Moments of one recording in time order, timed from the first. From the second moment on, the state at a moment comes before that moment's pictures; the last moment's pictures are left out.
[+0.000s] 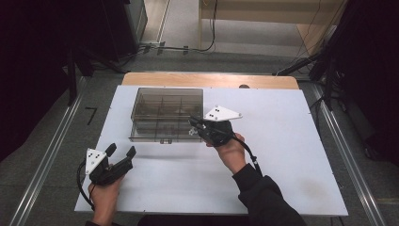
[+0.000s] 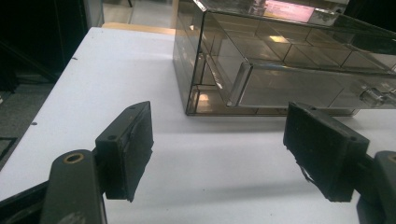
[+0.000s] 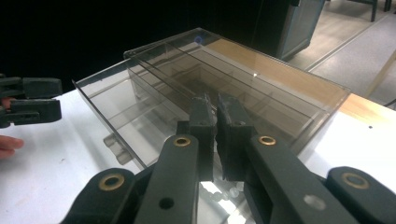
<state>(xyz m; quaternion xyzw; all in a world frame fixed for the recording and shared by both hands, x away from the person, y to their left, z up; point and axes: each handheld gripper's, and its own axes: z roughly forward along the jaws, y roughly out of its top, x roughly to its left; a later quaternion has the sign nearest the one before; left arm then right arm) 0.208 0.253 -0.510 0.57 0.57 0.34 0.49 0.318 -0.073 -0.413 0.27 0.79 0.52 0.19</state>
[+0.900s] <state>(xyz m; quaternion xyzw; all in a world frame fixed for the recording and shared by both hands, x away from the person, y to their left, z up) 0.208 0.253 -0.510 0.57 0.57 0.33 0.49 0.318 -0.031 -0.412 0.25 0.80 0.52 0.17</state>
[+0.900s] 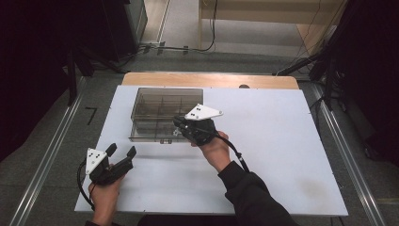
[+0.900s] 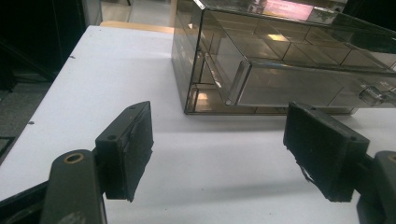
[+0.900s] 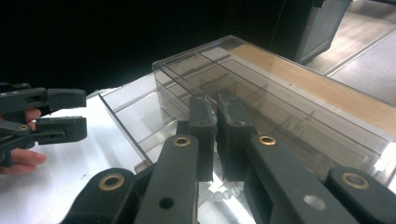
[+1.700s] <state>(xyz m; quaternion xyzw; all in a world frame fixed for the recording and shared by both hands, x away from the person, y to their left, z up) 0.209 0.252 -0.511 0.57 0.57 0.33 0.50 0.317 0.001 -0.414 0.23 0.81 0.52 0.16</state>
